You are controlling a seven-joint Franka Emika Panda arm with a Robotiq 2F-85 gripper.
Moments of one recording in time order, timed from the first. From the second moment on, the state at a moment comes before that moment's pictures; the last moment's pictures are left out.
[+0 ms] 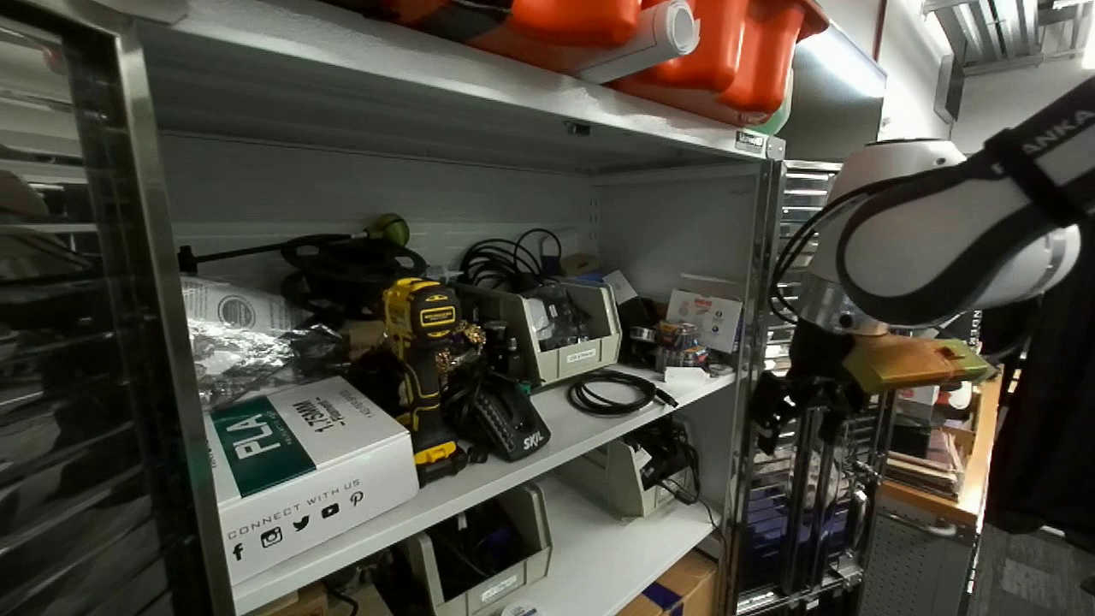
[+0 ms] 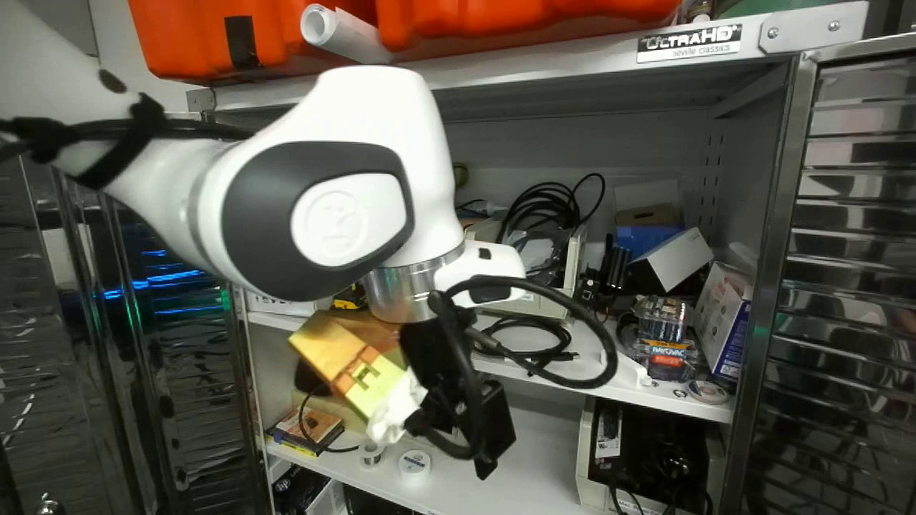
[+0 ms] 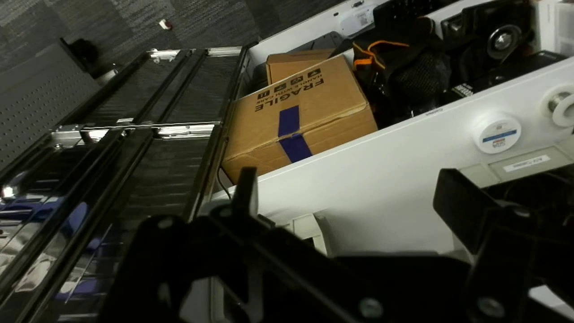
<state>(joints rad) -0.09 -0.30 -0.02 -2.56 -0.07 2.47 0.14</state>
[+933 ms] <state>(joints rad) -0.08 -0.04 -0.03 -2.25 0.02 2.44 0.13</state>
